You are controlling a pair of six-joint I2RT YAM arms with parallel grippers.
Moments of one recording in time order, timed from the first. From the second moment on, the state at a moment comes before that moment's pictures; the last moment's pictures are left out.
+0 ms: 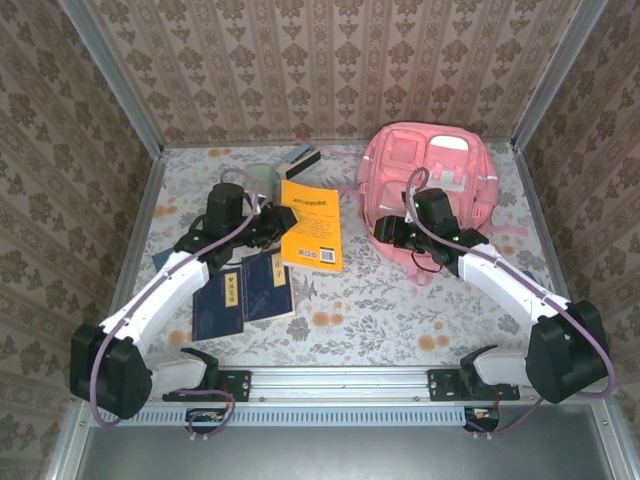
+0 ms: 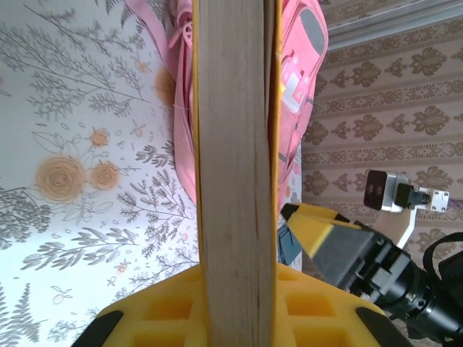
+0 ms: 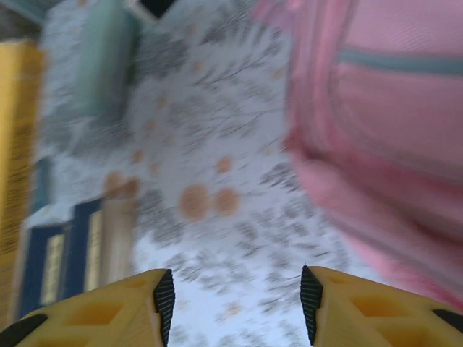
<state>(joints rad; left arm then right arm) -0.44 1.20 0.91 -0.24 0.53 -0.96 0.36 1.30 0.89 -0.32 -0.16 0.52</state>
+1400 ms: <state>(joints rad) -0.25 1.12 0.87 -0.28 0.82 -0.83 0.34 1.86 1.23 -0.57 0.45 -0.30</state>
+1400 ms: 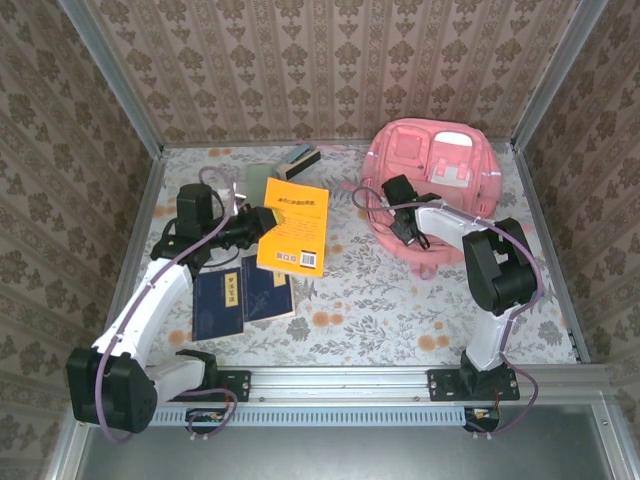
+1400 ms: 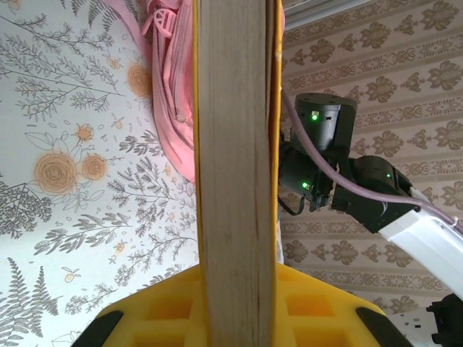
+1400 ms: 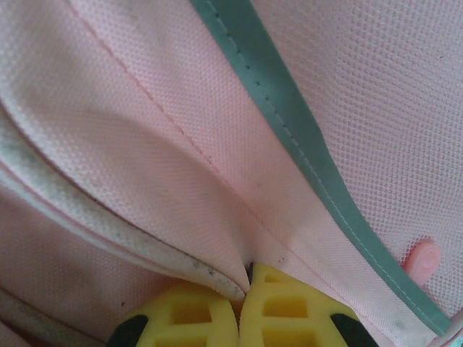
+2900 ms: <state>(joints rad) -0.63 1.59 0.88 0.35 0.22 -1.16 0.32 1.70 1.73 -0.85 -0.41 0.64</state>
